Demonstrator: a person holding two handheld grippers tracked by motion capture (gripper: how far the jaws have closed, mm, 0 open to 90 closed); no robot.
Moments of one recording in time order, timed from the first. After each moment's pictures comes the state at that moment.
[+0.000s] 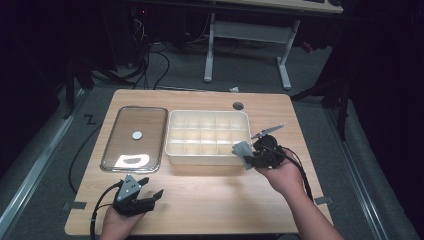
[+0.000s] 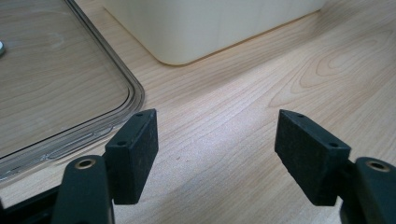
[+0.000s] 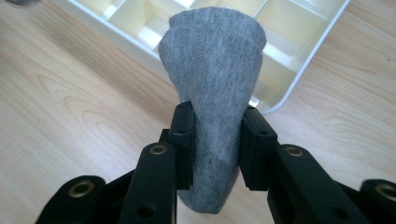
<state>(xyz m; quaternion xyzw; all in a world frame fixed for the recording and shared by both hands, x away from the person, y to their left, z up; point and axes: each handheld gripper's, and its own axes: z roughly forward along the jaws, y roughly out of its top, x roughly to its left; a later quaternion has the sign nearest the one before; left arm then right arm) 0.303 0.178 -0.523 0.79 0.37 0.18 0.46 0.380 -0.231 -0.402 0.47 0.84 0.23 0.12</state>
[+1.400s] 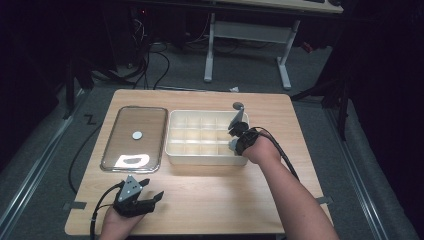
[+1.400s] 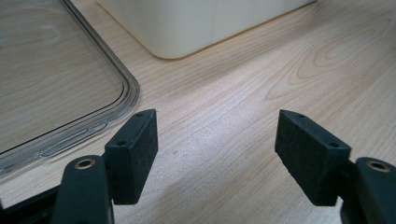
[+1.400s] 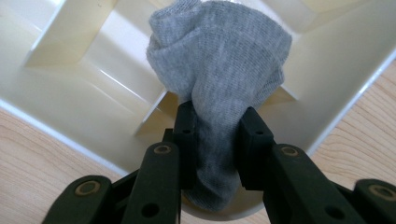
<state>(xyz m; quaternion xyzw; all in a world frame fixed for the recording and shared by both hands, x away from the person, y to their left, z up) 0.302 0.177 -0.526 0.80 0.36 0.17 0.45 0.475 -0.186 -0.445 0.47 0.88 0.00 0.06</state>
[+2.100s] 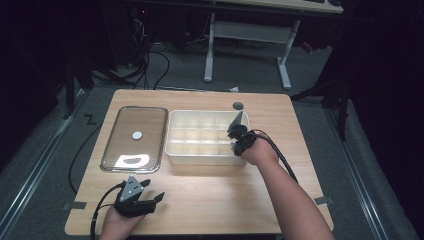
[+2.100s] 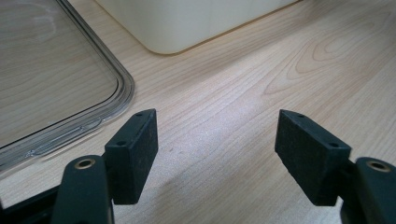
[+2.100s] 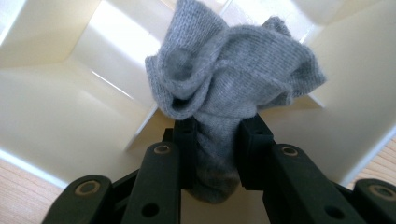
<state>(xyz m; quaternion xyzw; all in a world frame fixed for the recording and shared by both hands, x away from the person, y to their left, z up) 0.303 0.175 -0.528 0.81 0.36 0.17 0.44 0.478 -0.186 -0.463 0.49 0.87 -0.01 0.04</state>
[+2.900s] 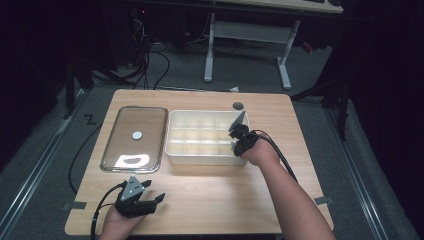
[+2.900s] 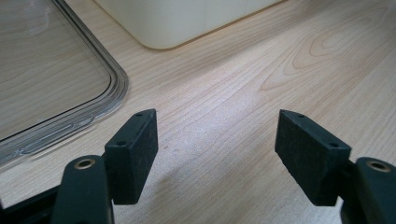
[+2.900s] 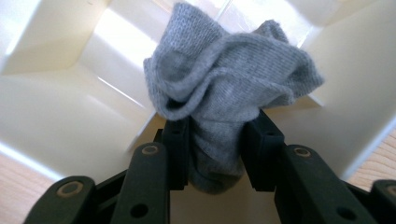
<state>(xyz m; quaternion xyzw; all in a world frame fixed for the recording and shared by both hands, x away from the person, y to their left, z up) 0.304 0.174 -0.529 0.81 0.35 0.16 0.44 0.478 -0.191 -0.461 0.49 0.87 0.01 0.04</state>
